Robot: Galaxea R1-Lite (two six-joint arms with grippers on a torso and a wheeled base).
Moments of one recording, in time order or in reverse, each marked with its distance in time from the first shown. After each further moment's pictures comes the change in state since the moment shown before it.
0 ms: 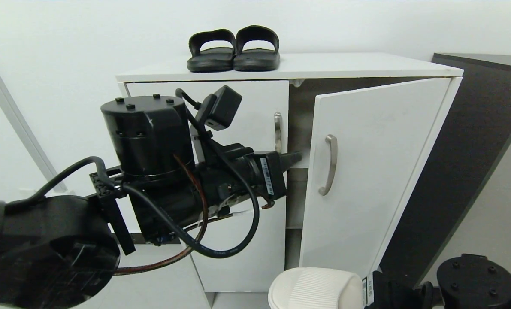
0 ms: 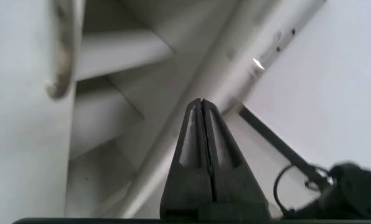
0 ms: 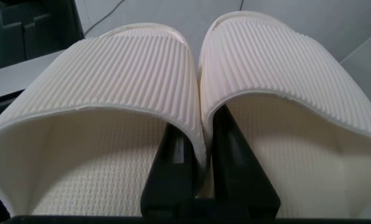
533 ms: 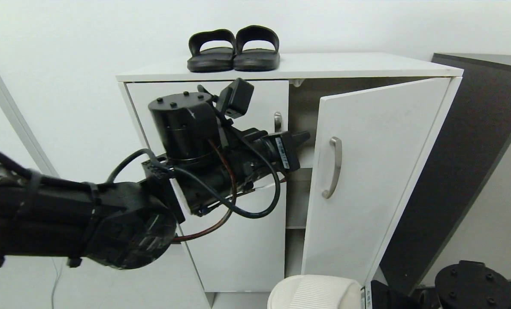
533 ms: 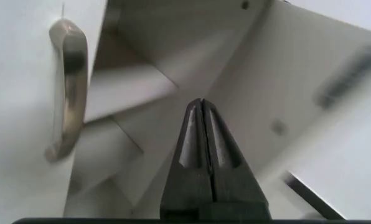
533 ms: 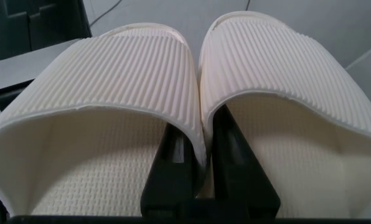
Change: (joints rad) left arm 0.038 0.170 -0.128 -0.159 -0.022 -0.014; right arm 0.021 0.007 0.014 0.002 -0.001 0.000
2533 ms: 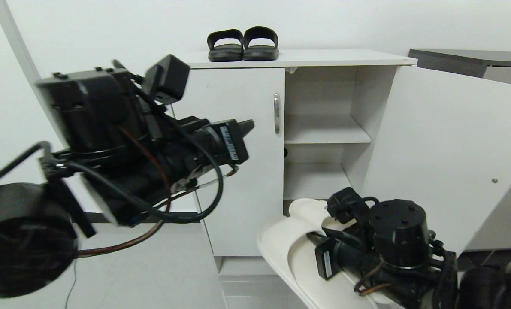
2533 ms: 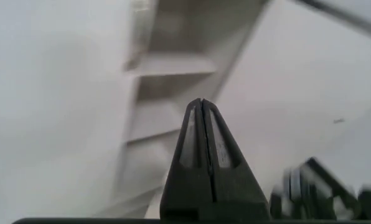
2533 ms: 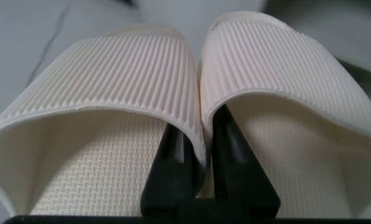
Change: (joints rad) left arm 0.043 -0.275 0.142 0.183 0.276 0.122; right arm -0.102 0.207 -0.387 0.042 -0.527 0.279
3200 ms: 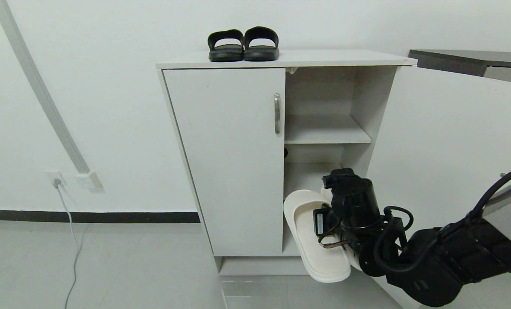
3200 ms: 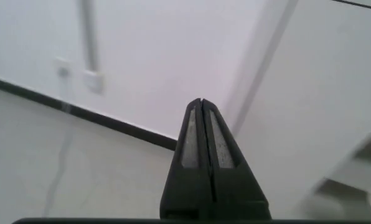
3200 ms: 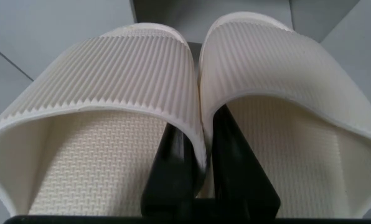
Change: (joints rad) left arm 0.459 -0.735 0.393 0.350 0.402 0.154; right arm -0.080 0.151 -0.247 0.174 -0.346 0.104
